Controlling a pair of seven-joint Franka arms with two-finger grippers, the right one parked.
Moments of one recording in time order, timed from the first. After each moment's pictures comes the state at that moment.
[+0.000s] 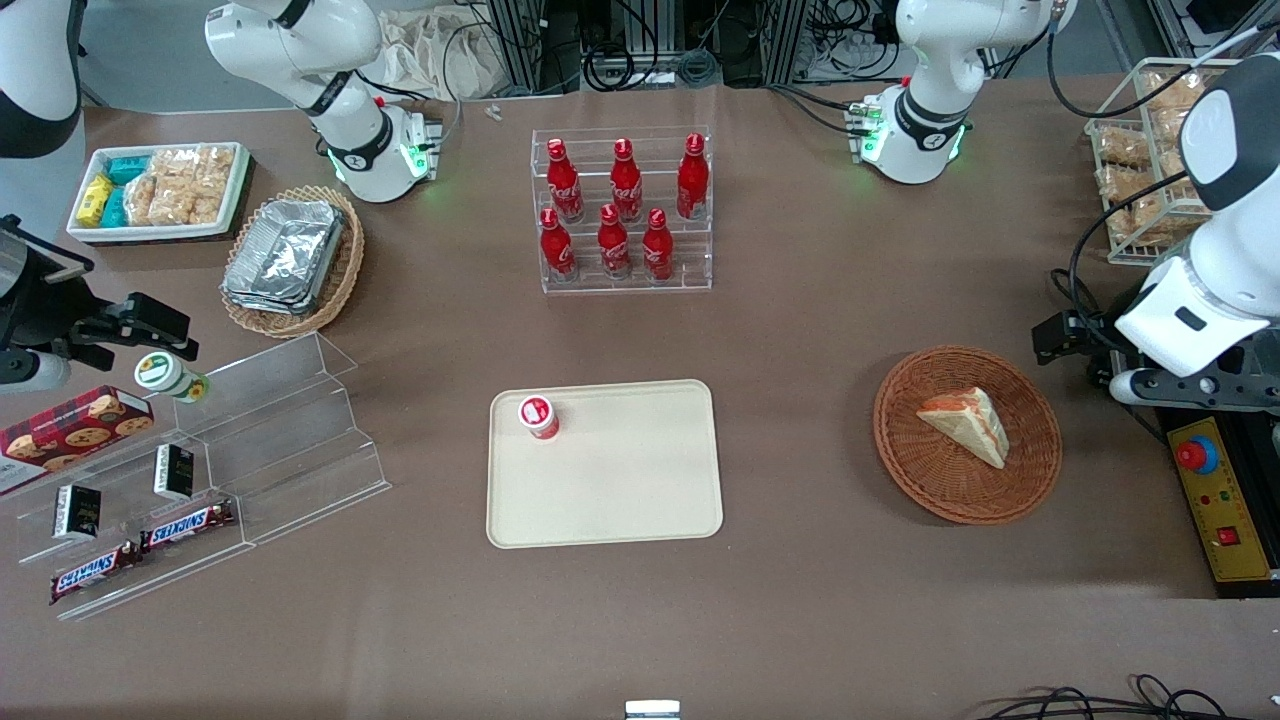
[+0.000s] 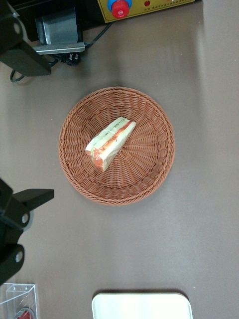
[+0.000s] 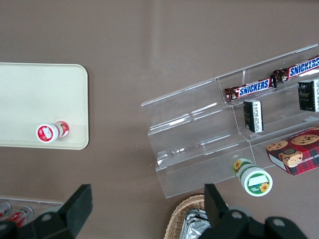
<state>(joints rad) 0.05 0.13 -0.13 -1.59 0.02 1.70 0.00</state>
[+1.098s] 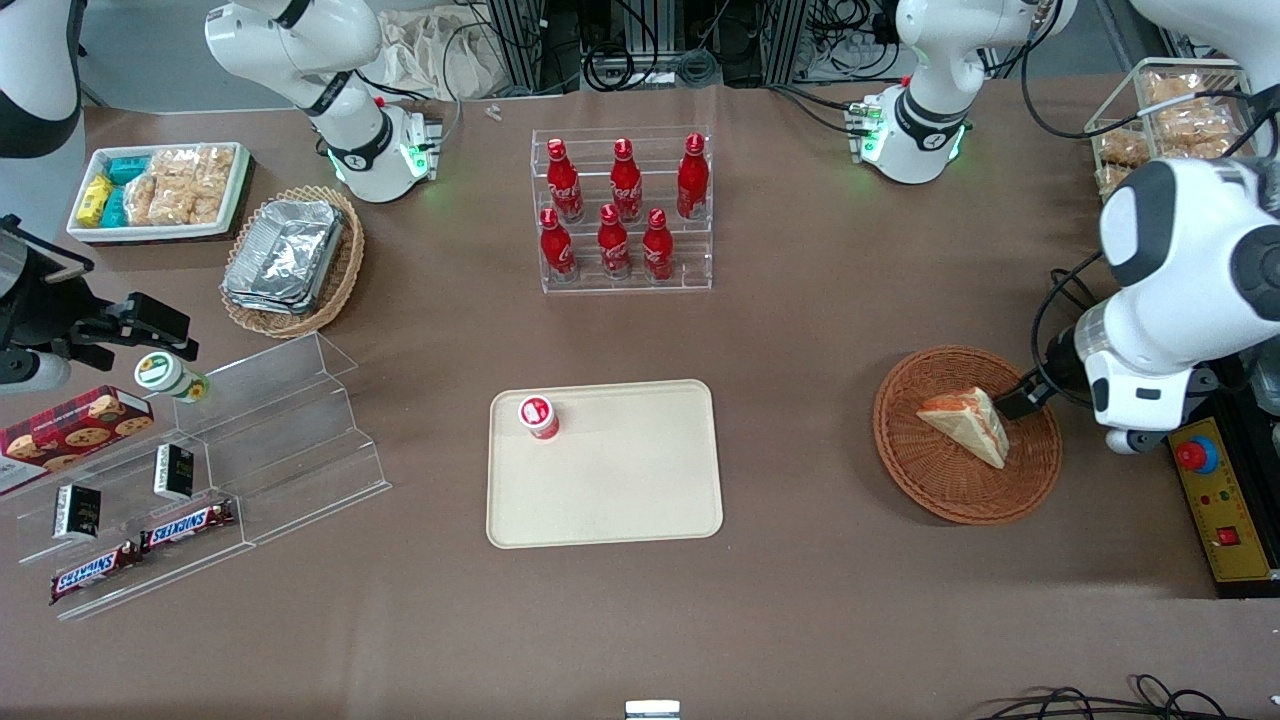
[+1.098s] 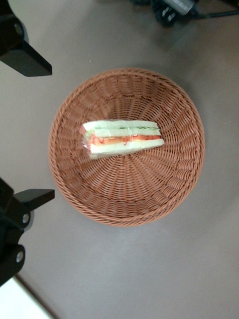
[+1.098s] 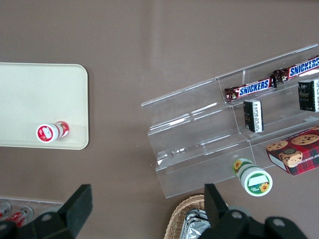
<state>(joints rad) 0.05 0.18 -0.13 -1.85 0.02 1.97 -0.82</state>
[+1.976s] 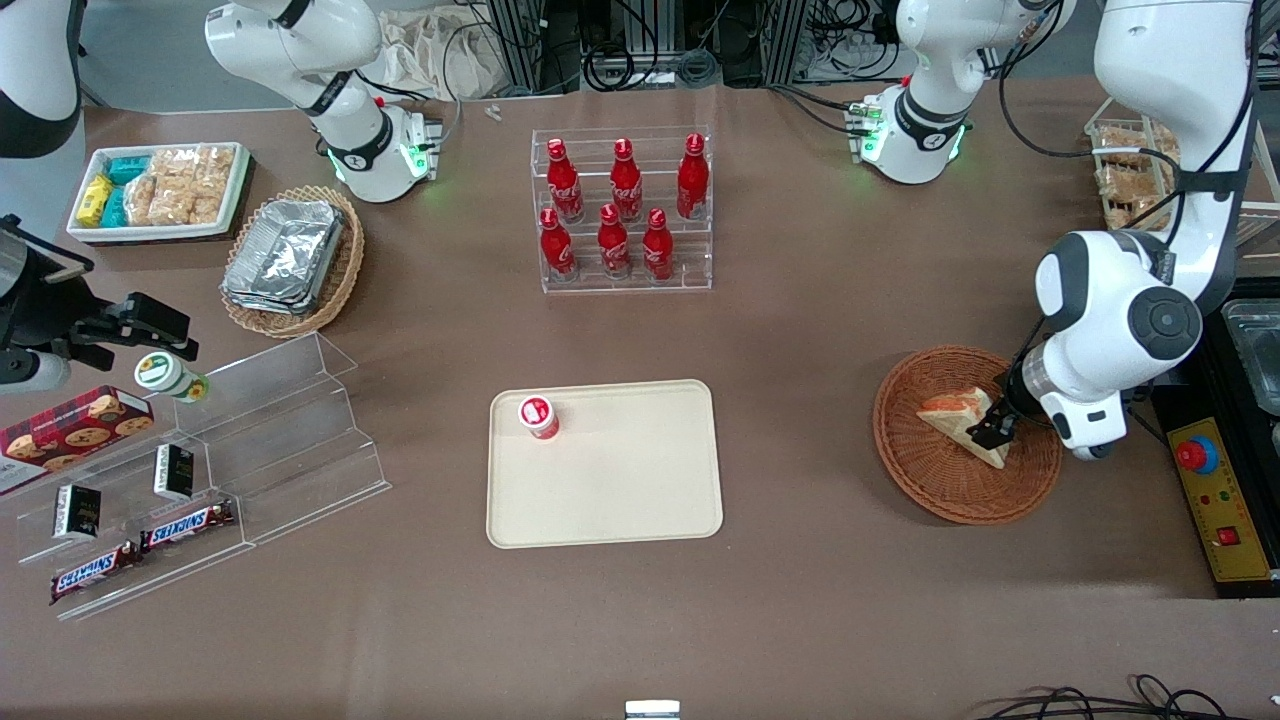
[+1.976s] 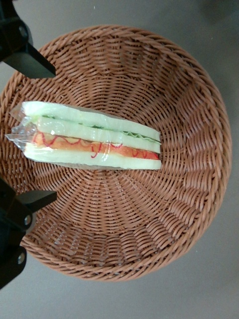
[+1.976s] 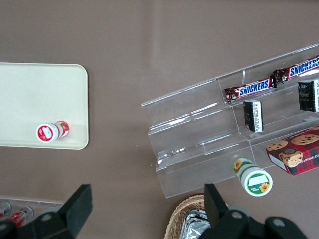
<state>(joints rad) 0.09 0.29 -0.12 -2.07 0.02 2.32 -1.04</state>
